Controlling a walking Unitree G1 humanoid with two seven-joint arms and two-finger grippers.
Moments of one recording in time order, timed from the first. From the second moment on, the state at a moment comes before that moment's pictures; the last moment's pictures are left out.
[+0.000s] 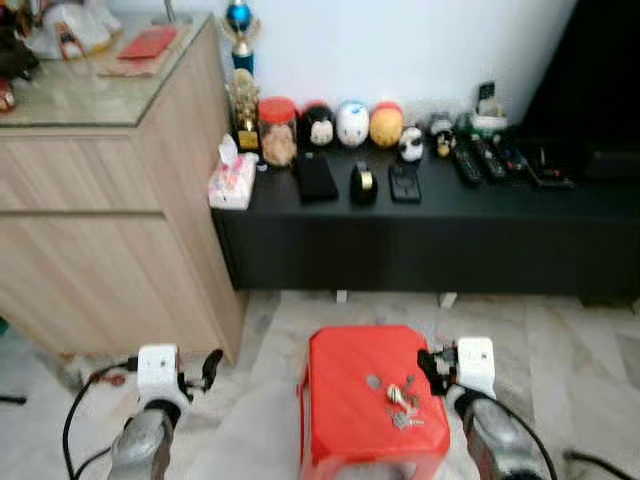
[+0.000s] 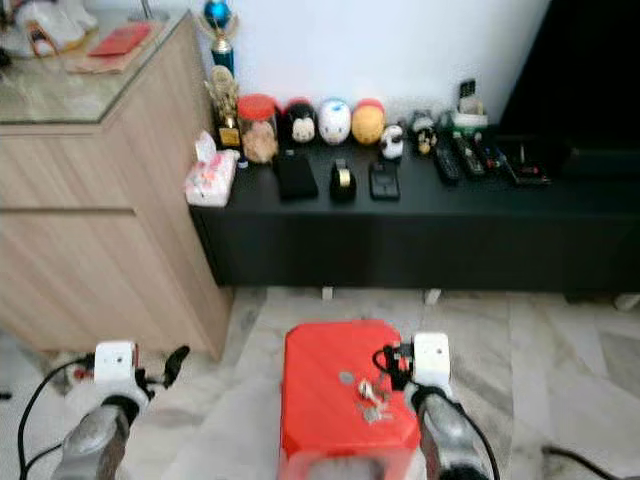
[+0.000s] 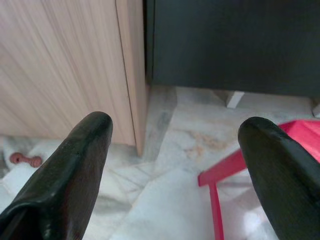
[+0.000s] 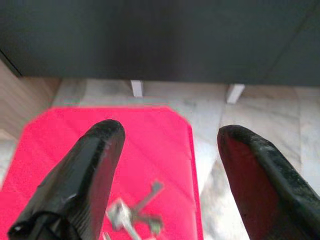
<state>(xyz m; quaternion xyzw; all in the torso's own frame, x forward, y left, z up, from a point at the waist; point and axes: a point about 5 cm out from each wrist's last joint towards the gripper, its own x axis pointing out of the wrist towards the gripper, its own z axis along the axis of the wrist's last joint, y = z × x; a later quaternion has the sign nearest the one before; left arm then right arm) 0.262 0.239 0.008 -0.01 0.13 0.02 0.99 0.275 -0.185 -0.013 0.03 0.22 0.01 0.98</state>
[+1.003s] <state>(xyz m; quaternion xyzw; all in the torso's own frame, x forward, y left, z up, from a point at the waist) 0.263 0.238 0.008 -0.01 0.14 0.02 0.99 0.270 -0.188 -0.016 0.03 0.22 0.01 0.98</state>
